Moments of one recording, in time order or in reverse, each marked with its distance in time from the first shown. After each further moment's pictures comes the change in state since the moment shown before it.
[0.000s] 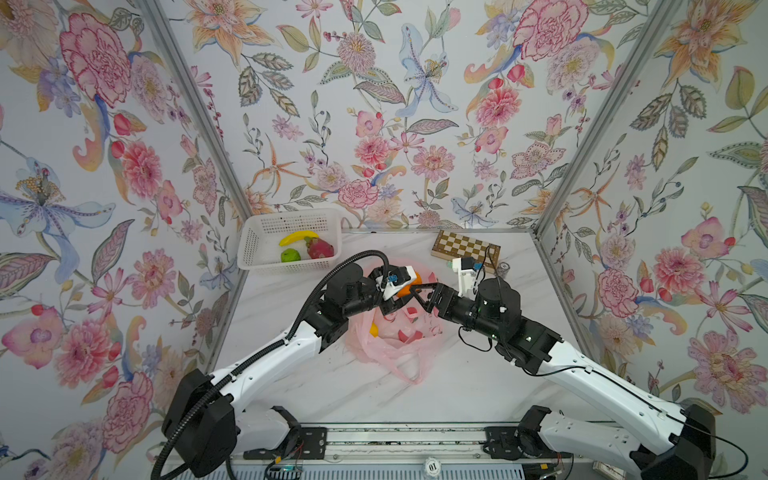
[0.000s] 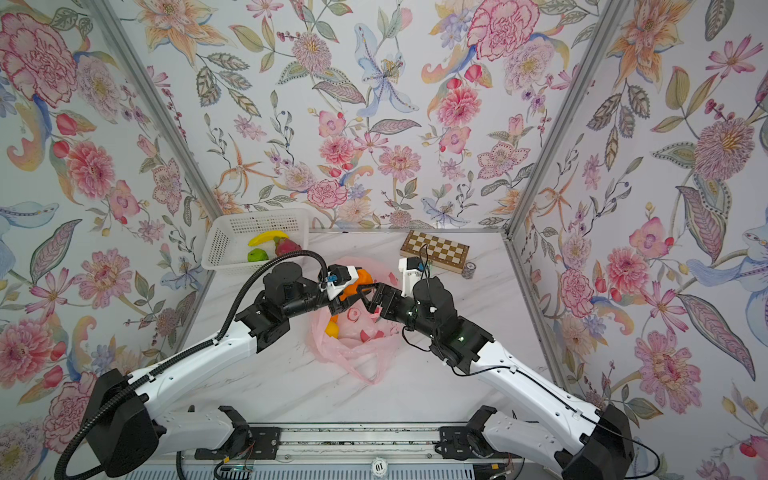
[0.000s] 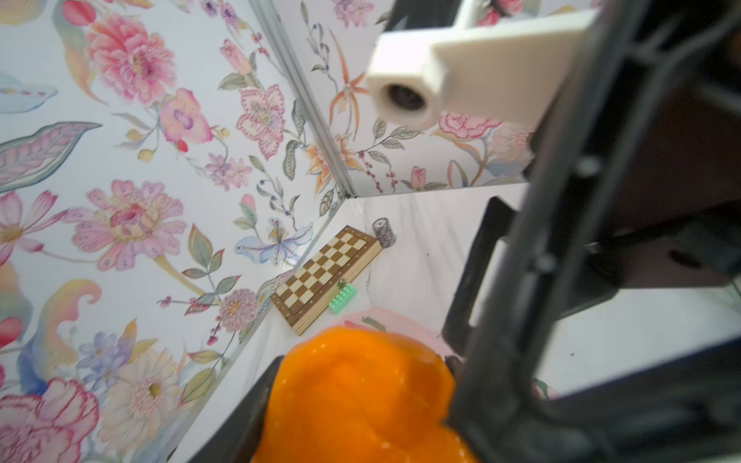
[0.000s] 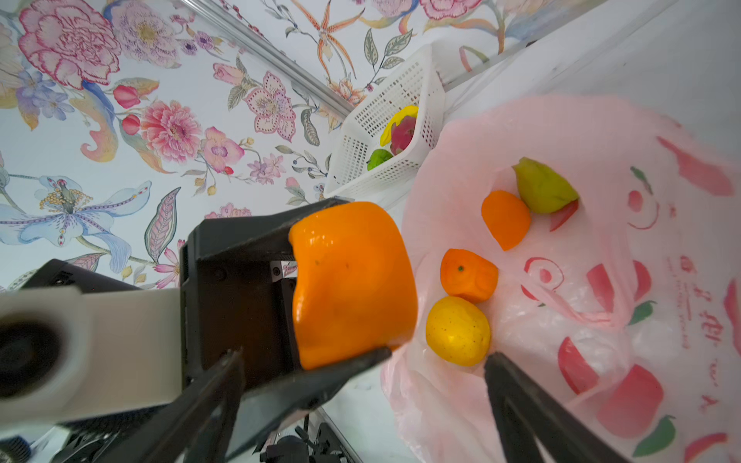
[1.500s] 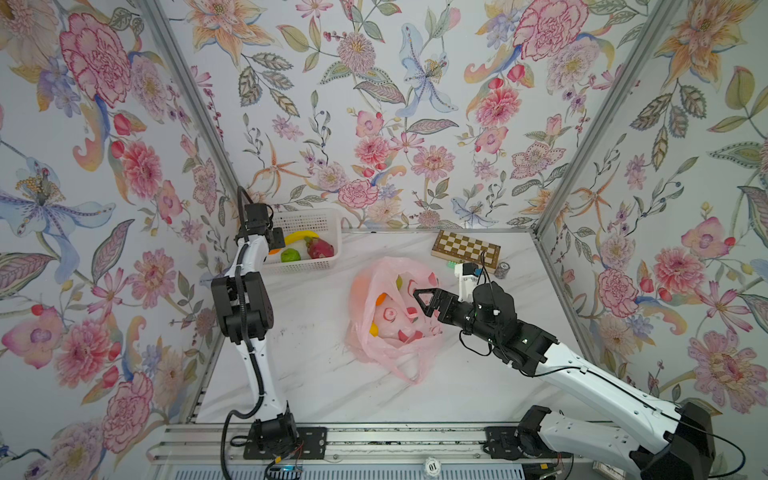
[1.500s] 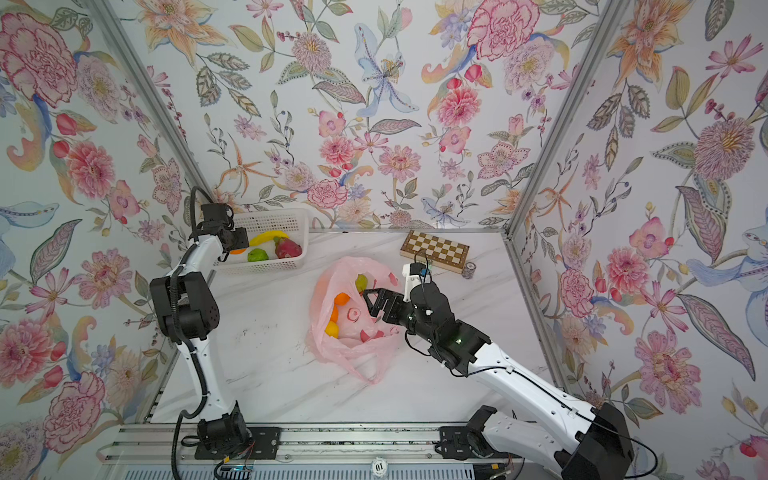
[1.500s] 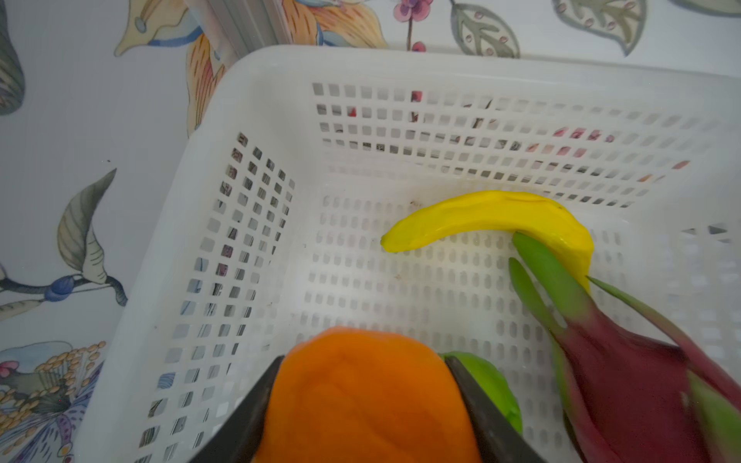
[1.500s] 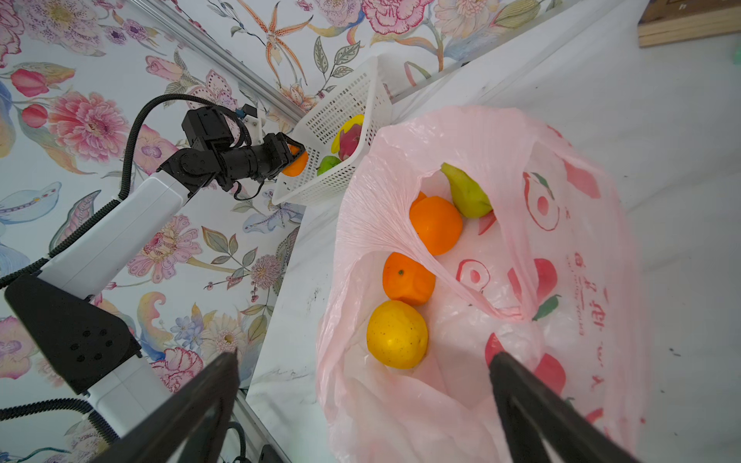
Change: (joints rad) left arm 0.864 0.969 1.022 -0.705 -0.439 -0.447; right arm -0.011 0.036 -0.041 -0.034 0.083 -0.079
